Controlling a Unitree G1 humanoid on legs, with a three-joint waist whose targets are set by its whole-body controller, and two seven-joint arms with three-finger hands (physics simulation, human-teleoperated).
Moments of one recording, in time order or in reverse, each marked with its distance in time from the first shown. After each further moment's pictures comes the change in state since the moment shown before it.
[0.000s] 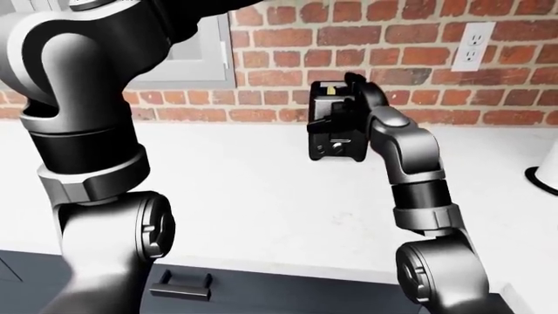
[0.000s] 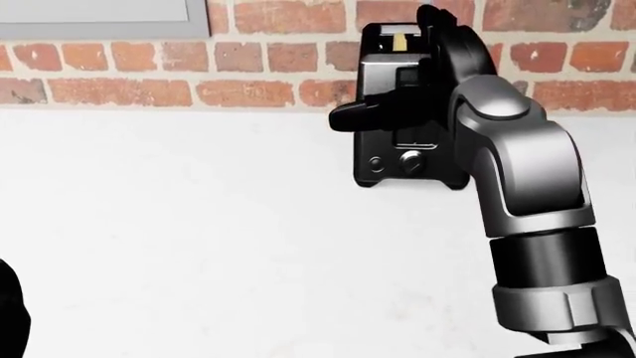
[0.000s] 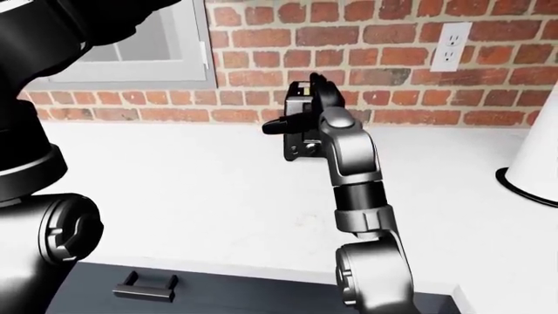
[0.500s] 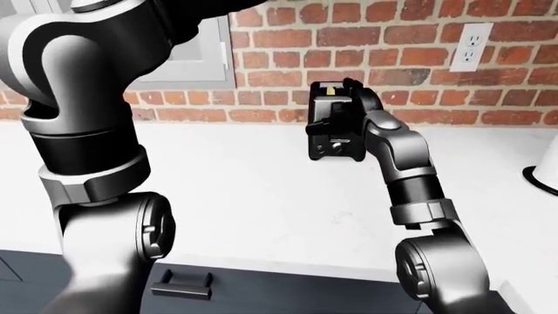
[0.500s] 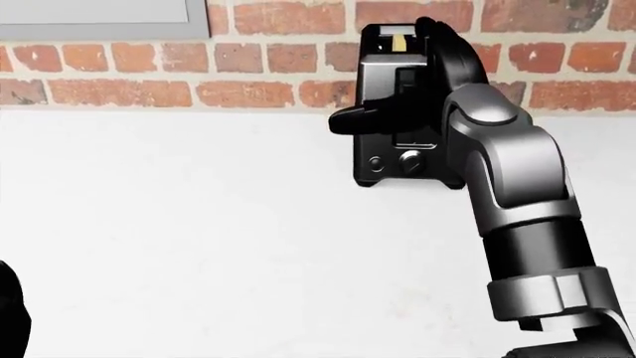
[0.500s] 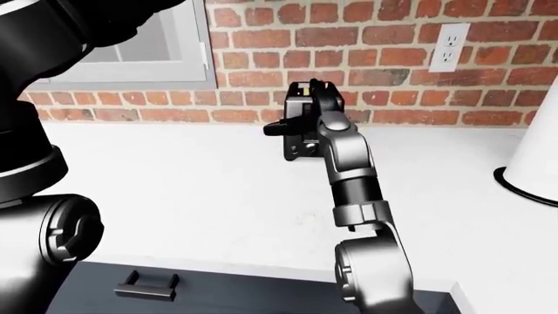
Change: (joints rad) left arm 0.005 -0.001 -0.003 -0.008 -0.016 0.005 0.018; right arm -0.030 -0.001 0.000 0.185 0.026 -0.136 -0.023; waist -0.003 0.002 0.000
